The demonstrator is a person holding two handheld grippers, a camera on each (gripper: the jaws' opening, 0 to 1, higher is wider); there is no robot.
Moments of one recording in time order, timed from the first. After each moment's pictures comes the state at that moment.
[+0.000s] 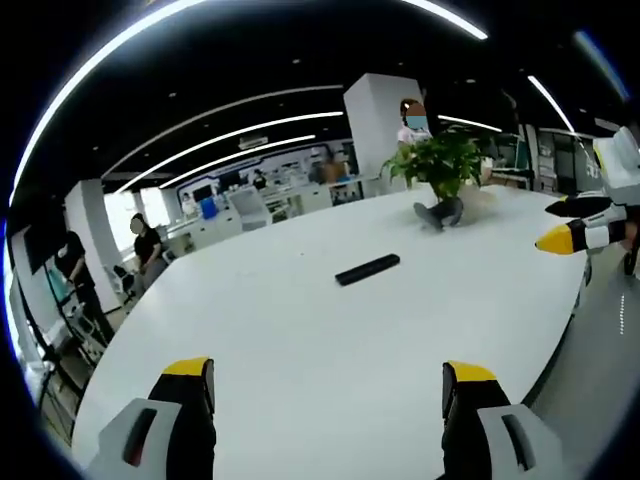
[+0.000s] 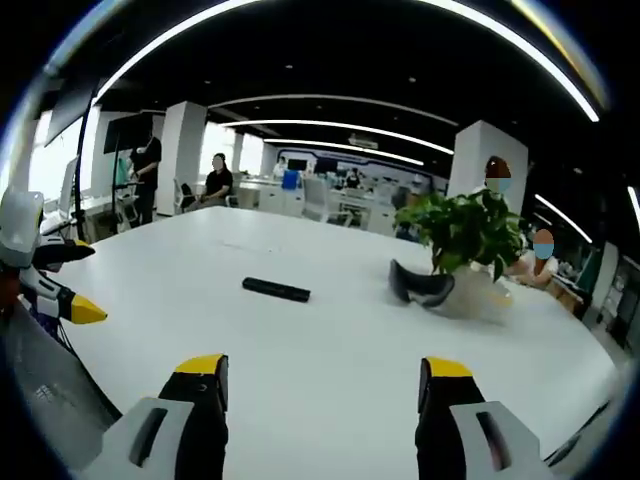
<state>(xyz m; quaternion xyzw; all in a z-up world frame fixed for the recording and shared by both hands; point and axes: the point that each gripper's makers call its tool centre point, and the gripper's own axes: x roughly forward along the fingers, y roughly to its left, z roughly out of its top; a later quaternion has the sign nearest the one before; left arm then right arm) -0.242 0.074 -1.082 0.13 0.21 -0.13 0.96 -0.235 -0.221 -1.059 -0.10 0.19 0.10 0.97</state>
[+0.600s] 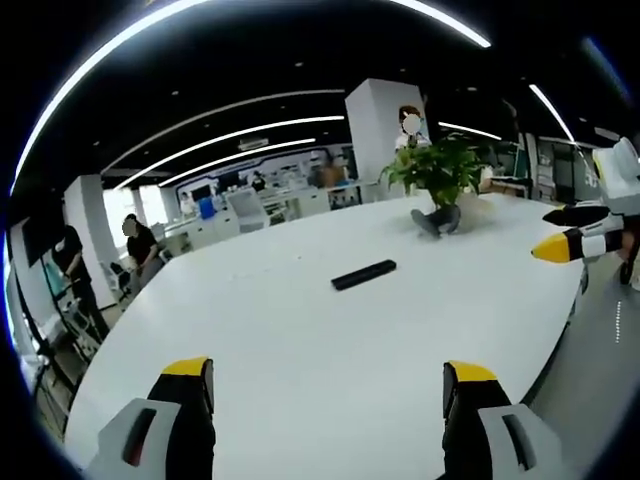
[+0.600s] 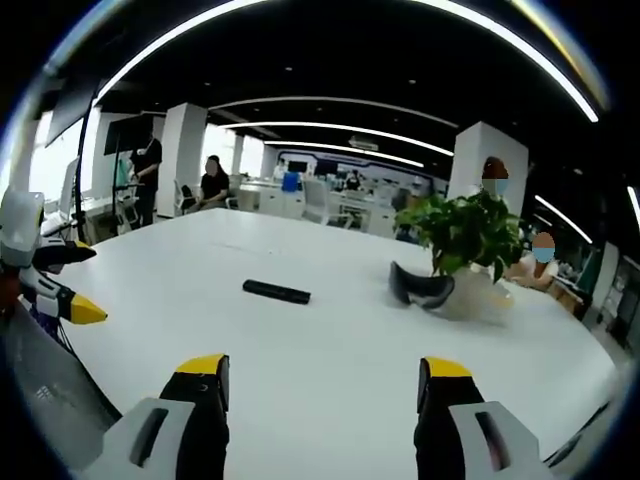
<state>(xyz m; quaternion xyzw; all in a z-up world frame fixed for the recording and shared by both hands) -0.242 0.071 -1.080 0.11 0.20 -0.14 0.96 -0.235 -0.221 -1.057 -0.10 0.18 0.10 0.97</state>
